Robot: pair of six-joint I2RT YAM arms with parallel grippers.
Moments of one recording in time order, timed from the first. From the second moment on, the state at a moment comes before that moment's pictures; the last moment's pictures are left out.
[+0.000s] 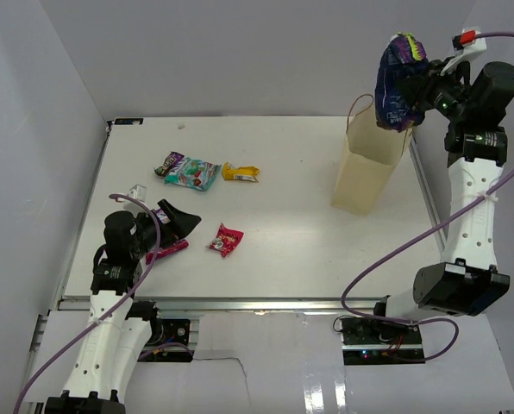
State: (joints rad) left arm -0.04 0.58 0.53 -0.34 0.43 -0.67; right arm -0.20 1.44 1.76 -0.30 -0.68 0.10
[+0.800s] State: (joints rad) left arm -0.04 0.59 0.53 -0.32 0.43 -0.67; right arm 0.14 1.44 1.45 -0.46 0.19 -0.17
